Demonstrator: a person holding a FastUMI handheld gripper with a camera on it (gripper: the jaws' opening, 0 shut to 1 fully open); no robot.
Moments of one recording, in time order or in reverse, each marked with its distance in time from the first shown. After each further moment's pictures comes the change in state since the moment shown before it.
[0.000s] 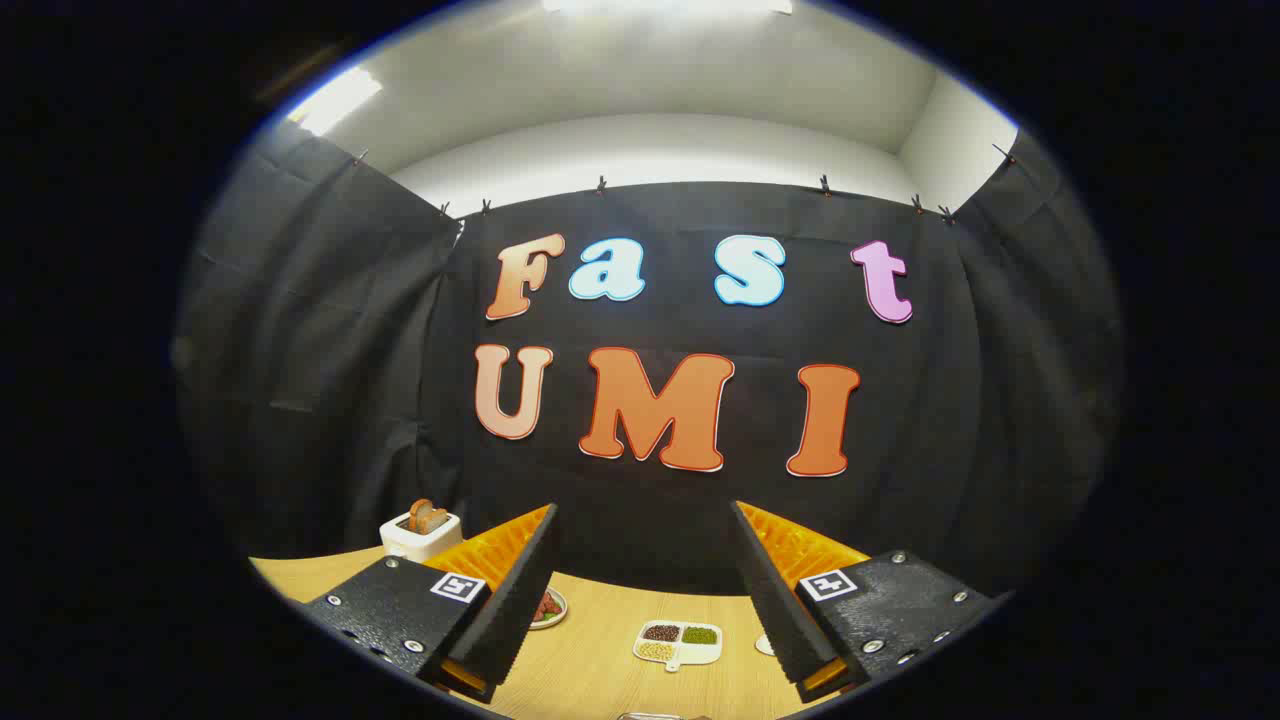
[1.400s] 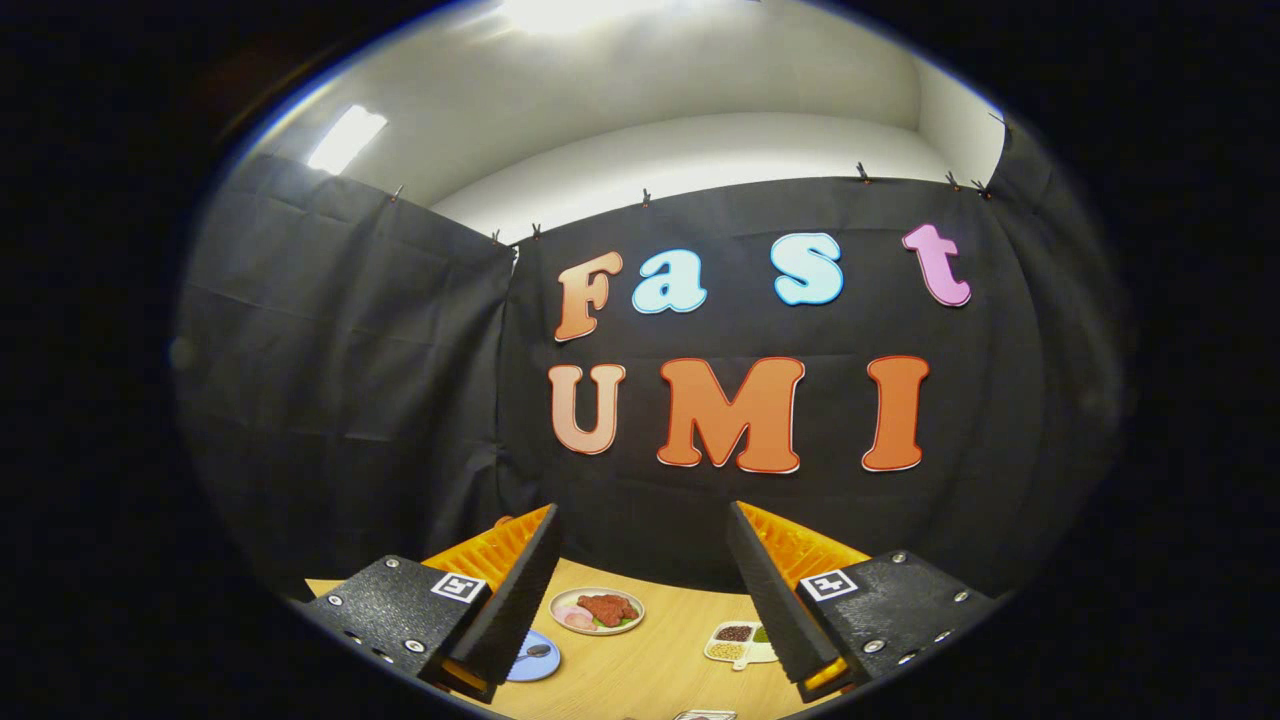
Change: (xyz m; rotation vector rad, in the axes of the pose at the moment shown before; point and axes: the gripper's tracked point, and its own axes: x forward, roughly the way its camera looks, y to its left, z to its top) arm -0.015 0.042 0.017 0.074 -0.021 0.176
